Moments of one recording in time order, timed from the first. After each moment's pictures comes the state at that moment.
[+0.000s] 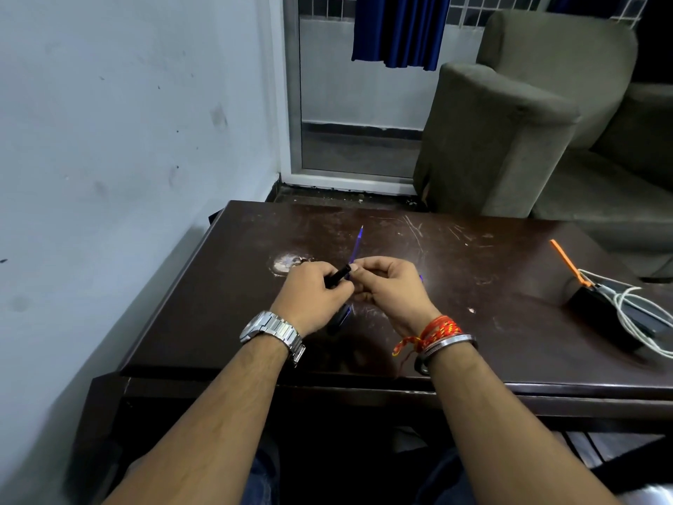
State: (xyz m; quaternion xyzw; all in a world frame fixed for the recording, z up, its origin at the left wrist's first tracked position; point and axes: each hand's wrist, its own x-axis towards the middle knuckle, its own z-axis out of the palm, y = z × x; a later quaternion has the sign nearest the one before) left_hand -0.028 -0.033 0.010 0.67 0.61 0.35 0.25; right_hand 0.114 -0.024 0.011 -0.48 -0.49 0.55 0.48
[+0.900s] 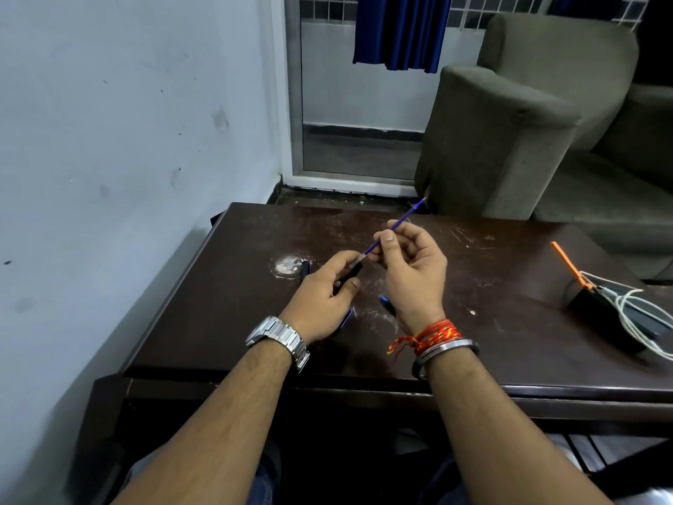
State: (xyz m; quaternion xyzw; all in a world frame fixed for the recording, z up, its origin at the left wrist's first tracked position) left_hand -0.025 -0.035 0.001 0.71 0.48 0.39 0.32; right_hand 0.113 -0.028 0.028 -0.43 -0.47 0.37 0.68
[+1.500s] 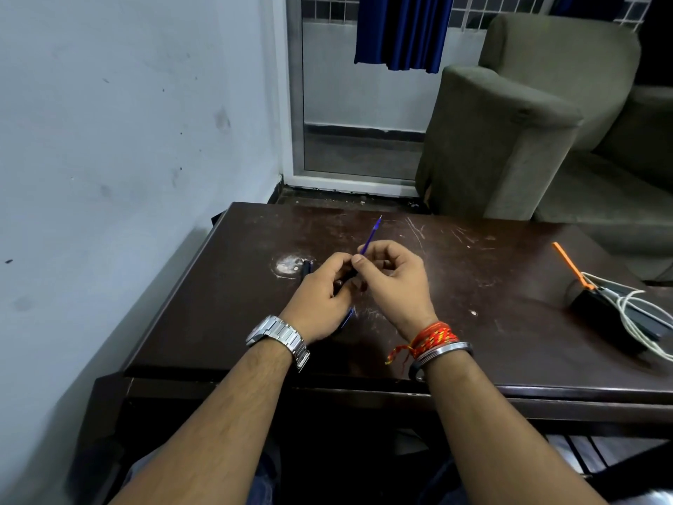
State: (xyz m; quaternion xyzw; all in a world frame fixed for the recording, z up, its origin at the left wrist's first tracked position) left_hand -0.027 -0.031 -0.007 0.70 0.46 0.42 0.34; right_hand 0.110 -0.027 0.015 -0.51 -0.58 0.33 0.54
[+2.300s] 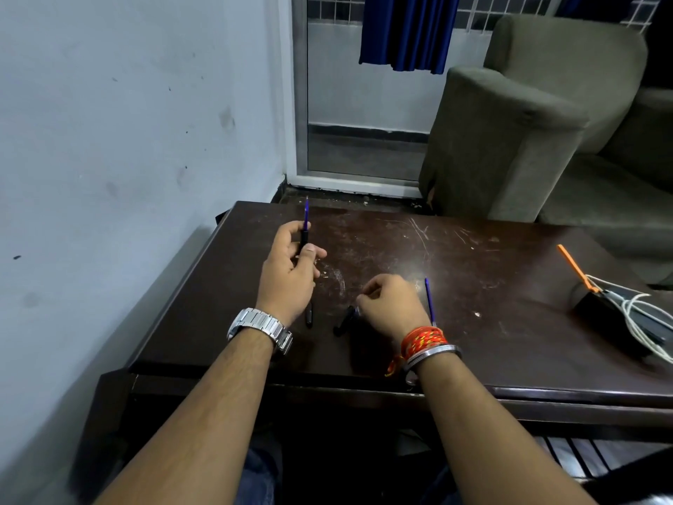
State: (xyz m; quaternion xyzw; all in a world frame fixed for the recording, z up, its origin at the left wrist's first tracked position) left_hand -0.057 -0.019 0.003 0.56 0.53 0.56 0.29; right_hand 0.113 -0.018 -0.007 -0.67 -0.64 0.28 0.25
